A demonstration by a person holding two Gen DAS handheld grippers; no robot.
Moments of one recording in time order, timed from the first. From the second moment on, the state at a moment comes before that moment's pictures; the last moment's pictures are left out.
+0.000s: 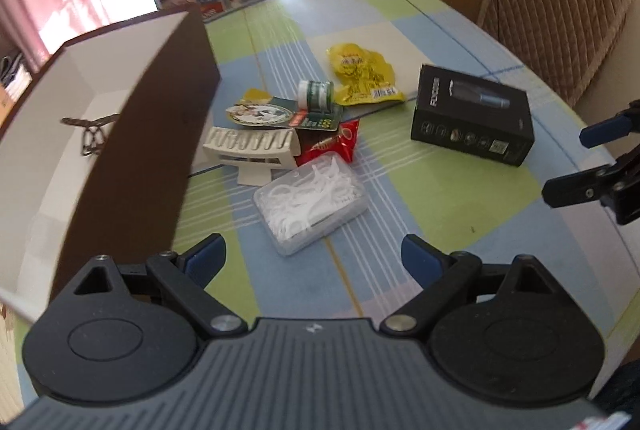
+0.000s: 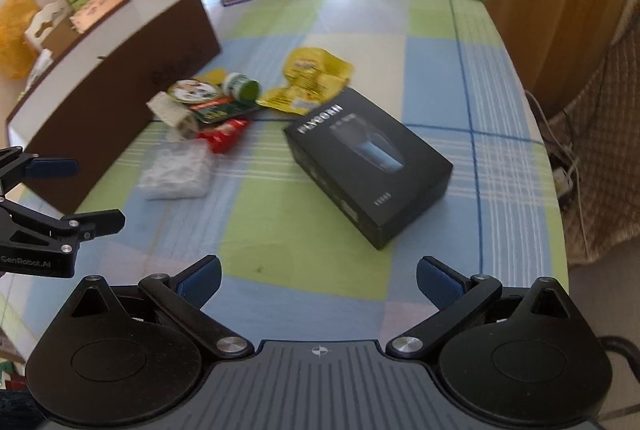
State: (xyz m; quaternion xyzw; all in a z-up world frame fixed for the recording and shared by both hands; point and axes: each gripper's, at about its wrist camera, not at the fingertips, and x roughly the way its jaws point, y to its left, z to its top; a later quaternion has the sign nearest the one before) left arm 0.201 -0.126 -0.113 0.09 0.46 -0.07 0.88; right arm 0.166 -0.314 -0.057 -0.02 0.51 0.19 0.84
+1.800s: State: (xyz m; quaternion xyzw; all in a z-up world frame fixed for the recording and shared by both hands) left arm 0.273 -0.088 -0.091 0.05 0.45 -0.05 0.89; right arm 0.287 -0.259 -0.051 -0.02 0.45 0.20 0.87
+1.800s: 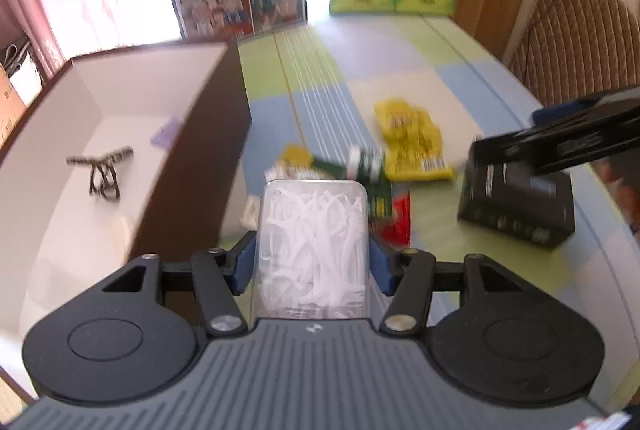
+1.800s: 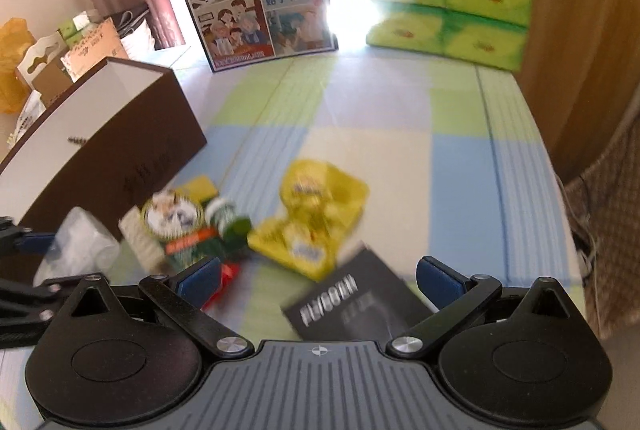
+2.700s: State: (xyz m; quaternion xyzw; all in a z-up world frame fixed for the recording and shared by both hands) left arm 0.364 -0.096 -0.096 0.03 0.46 -0.05 0.89; right arm 0.365 -0.192 -0.125 -0.10 0.50 0.18 0.84
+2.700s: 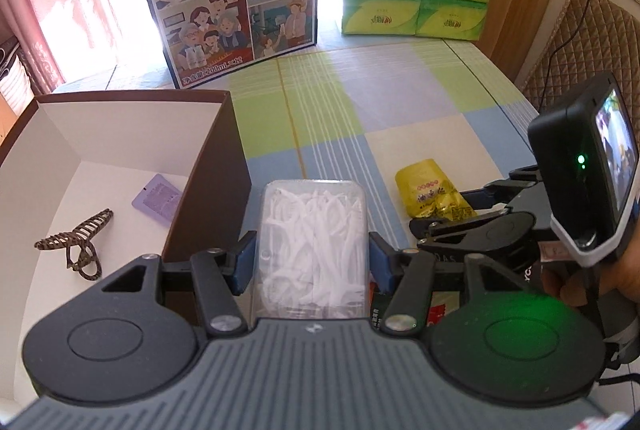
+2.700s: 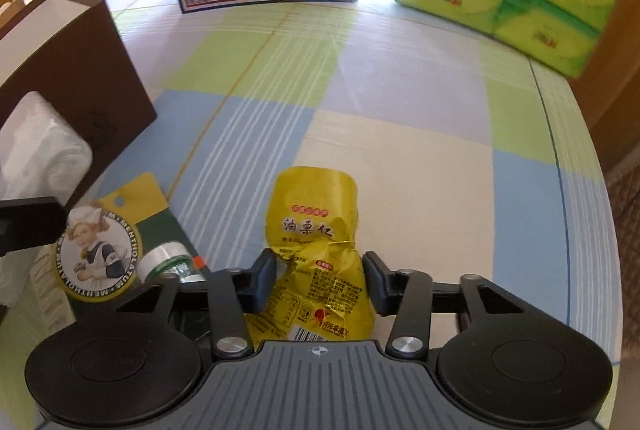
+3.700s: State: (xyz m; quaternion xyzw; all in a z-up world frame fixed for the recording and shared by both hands) left arm 0.277 -0.062 -0.028 0.00 0.39 -0.02 0.92; right arm 0.285 -0.193 -0.002 -0.02 0.40 0.31 0.86
